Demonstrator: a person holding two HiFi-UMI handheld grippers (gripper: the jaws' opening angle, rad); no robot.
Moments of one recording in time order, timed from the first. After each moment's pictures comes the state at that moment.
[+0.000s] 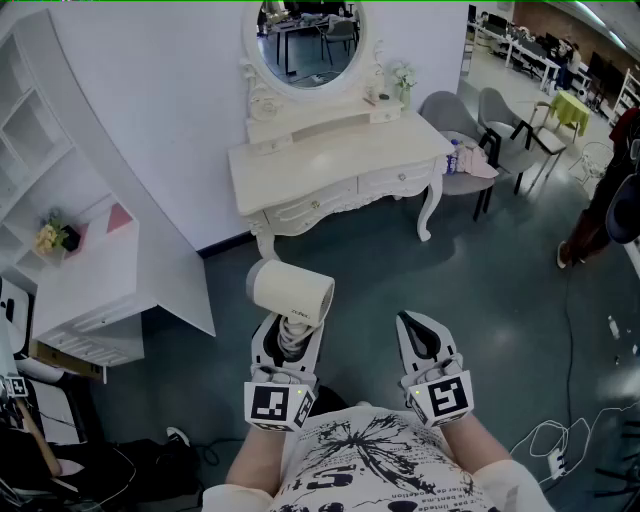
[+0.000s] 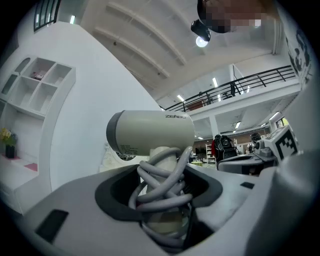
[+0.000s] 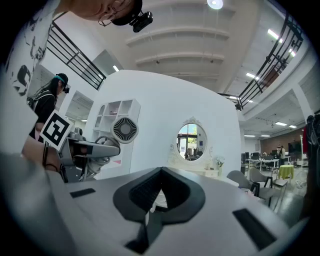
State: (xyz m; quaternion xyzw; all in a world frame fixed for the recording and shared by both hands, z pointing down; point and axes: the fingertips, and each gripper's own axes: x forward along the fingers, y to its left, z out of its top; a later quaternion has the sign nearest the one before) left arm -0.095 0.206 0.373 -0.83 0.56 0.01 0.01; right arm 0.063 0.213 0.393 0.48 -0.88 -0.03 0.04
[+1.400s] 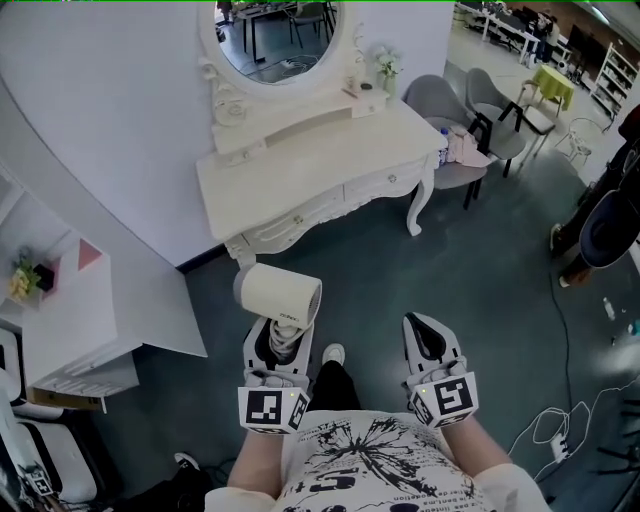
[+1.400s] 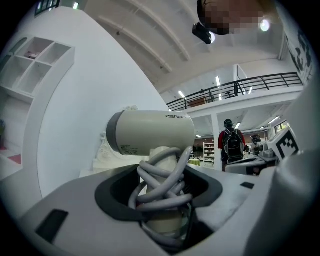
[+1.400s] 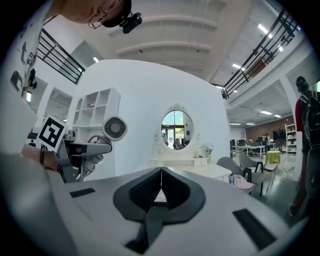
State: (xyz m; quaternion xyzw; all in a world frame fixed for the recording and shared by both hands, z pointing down) left arm -0.117 0.055 0.399 -0.84 0.54 0.01 -0.02; right arm 0.073 0.077 0.427 0.54 -0.84 0.04 0.05
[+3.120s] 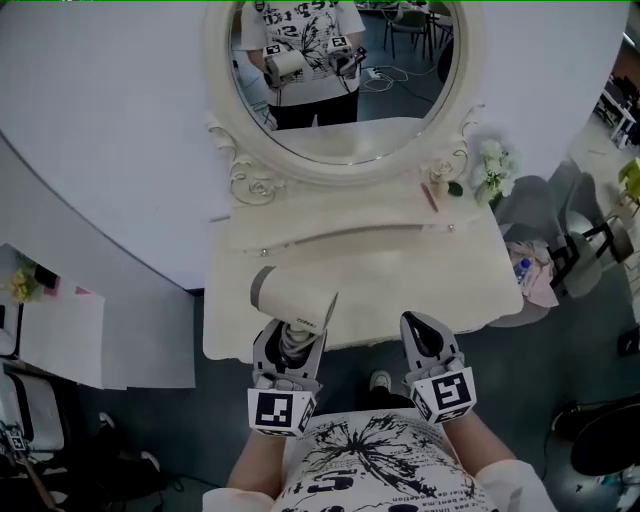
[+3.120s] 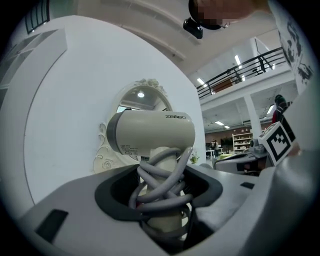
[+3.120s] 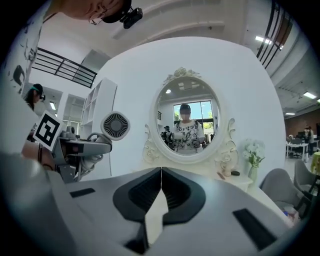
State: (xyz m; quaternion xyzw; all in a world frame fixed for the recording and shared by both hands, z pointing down) left arm -0.120 -0.428 0.408 -0.75 0.66 -0.02 -0.02; right arm 0.044 -0.475 0.437 0.38 -0.92 0.03 0.08
